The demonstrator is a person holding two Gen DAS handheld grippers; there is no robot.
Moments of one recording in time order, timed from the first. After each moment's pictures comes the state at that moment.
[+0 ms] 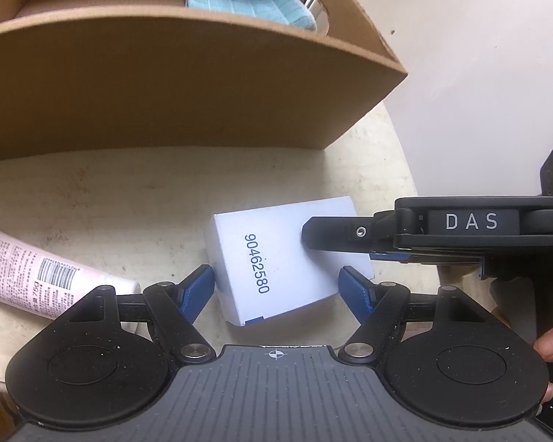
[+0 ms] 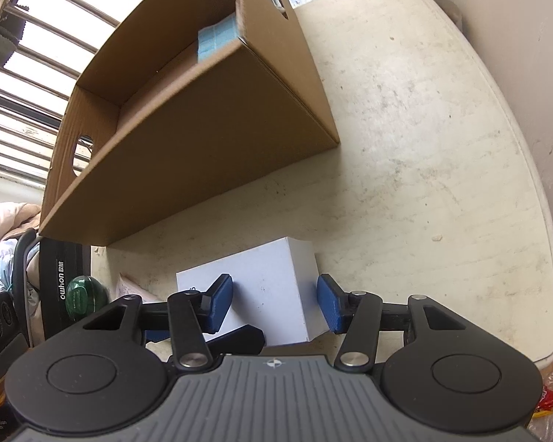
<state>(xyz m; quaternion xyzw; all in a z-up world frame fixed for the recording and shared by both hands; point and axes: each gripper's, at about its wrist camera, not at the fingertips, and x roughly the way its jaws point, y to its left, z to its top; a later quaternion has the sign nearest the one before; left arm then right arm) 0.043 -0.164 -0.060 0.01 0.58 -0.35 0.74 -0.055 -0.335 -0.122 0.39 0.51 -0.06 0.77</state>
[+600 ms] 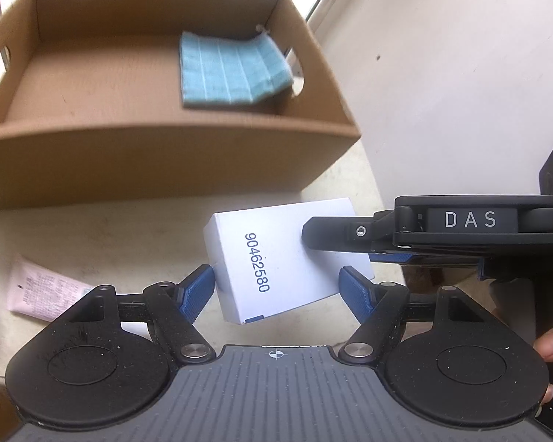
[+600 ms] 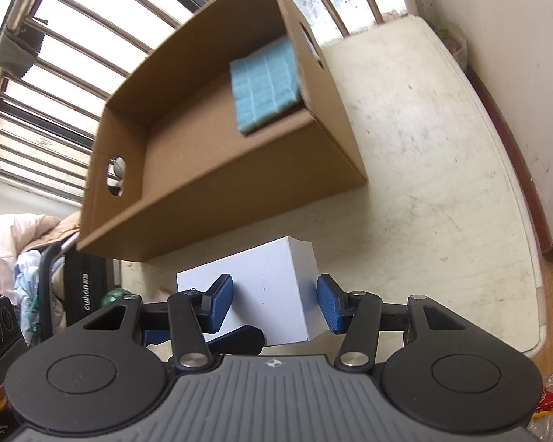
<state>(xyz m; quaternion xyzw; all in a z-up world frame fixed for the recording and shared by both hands) 0.054 -0.137 0.009 0.01 0.55 -0.36 0.75 -0.046 -0.329 -0.065 0.39 0.49 -0.06 0.78</state>
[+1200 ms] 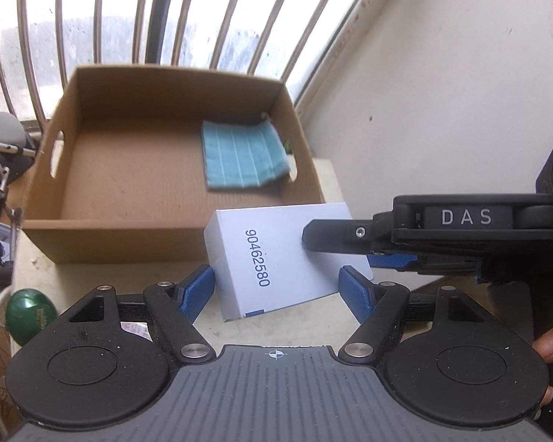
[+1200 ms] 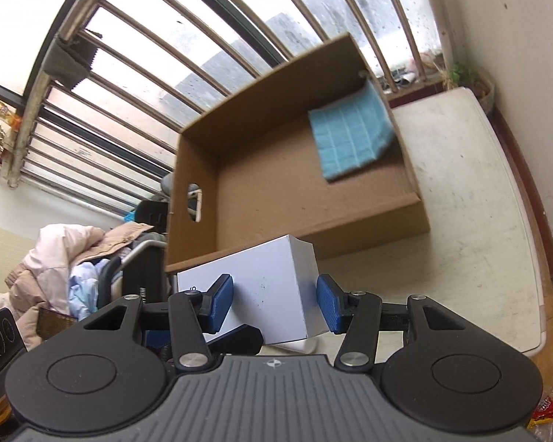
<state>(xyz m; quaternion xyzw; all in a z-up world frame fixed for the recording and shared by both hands) 0.056 -0.096 0.130 -0.01 0.51 -0.34 0.79 -0.026 -0.311 0.055 0.38 0.46 -0.04 0.80</state>
